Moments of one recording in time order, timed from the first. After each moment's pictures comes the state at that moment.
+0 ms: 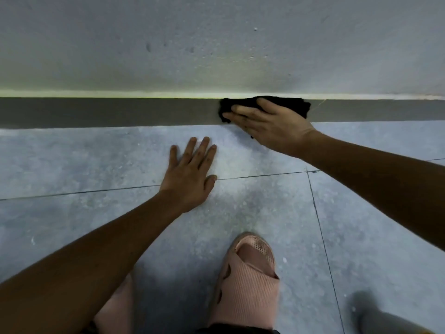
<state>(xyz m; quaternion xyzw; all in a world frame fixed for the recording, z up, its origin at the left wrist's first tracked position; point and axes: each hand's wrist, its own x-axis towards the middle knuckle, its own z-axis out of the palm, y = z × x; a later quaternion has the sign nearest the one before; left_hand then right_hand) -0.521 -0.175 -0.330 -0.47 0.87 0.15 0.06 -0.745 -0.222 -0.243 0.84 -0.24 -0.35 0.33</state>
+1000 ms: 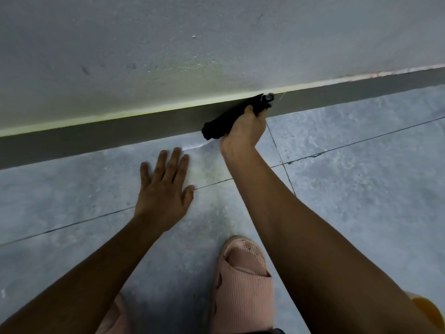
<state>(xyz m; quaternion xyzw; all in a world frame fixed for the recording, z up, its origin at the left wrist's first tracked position) -0.527 -0.176 -0.339 -0.47 0.88 0.10 0.07 -0.694 -0.236 -0.263 0.07 0.59 -0.72 0.36</state>
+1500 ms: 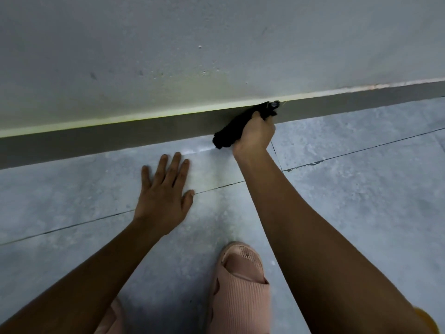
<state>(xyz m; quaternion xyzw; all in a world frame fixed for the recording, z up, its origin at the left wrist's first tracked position) -0.526 -0.176 -0.341 -0.47 0.88 0.10 0.06 -0.715 -0.236 -0.261 0.03 0.67 -0.65 0.35</state>
